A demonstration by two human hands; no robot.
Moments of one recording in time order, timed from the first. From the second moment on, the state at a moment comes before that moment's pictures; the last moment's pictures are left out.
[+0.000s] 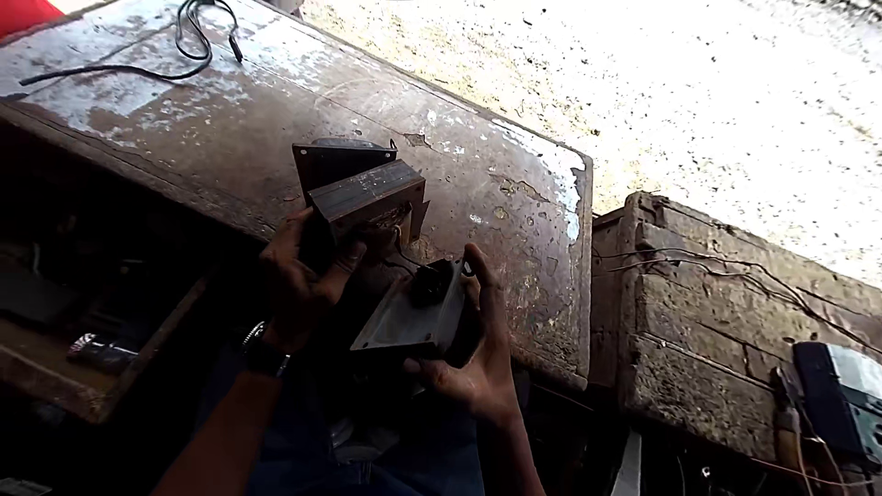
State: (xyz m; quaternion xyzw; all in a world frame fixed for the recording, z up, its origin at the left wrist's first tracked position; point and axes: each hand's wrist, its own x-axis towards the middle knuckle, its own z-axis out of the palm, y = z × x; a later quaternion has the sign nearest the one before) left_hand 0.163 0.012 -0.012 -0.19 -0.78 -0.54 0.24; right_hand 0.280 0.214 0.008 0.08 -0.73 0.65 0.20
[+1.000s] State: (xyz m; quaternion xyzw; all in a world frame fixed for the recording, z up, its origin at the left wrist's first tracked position) left_hand 0.149 0.001 -0.003 -0.19 -0.81 -0.54 0.16; right_hand 0.263 0.202 -0.011 0.11 -0.76 0.58 0.26
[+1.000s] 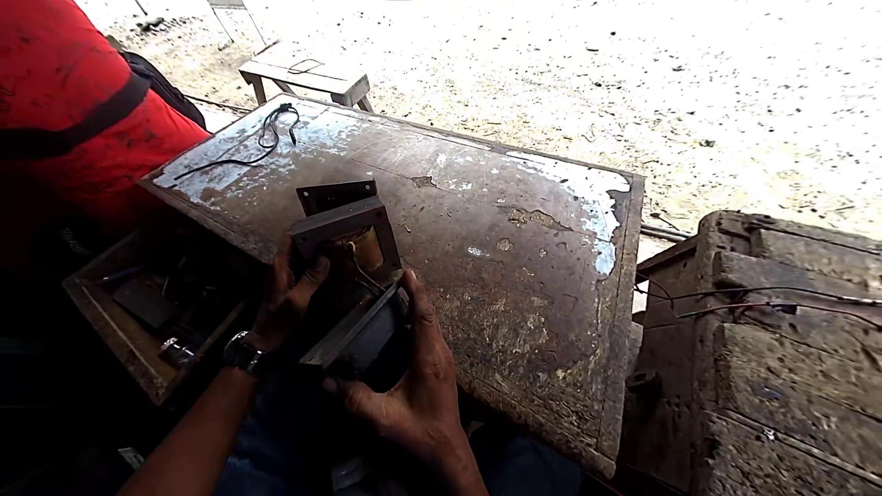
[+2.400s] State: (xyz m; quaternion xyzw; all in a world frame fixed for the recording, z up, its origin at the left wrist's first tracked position) left_hand 0.197 0.041 -0.020 -0.15 -0.83 -0.48 0.26; right_hand 0.318 0.205 0.000 0.03 -0.68 0.69 0.25
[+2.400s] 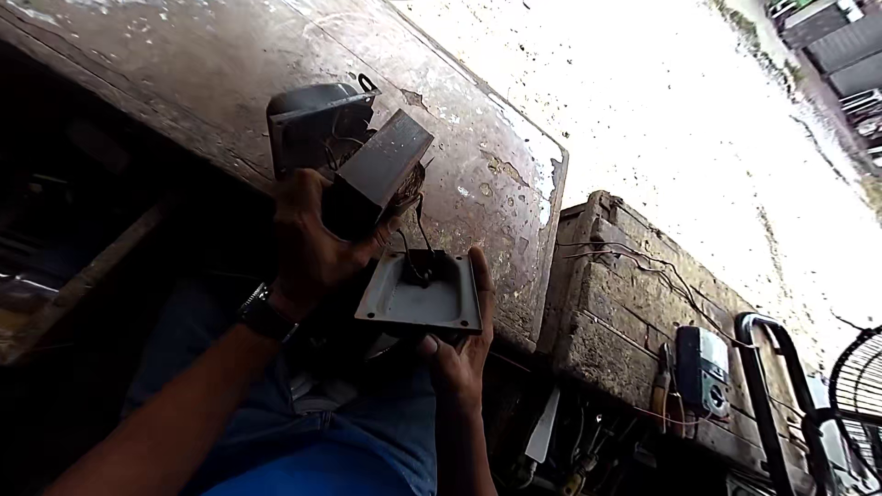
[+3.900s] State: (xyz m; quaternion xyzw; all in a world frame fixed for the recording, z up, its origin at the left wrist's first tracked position) left_hand 0.338 0.120 0.063 -0.25 -0.52 -0.70 -0.41; right_hand 0.421 0.164 -0.014 -0.18 -0.51 0.84 0.02
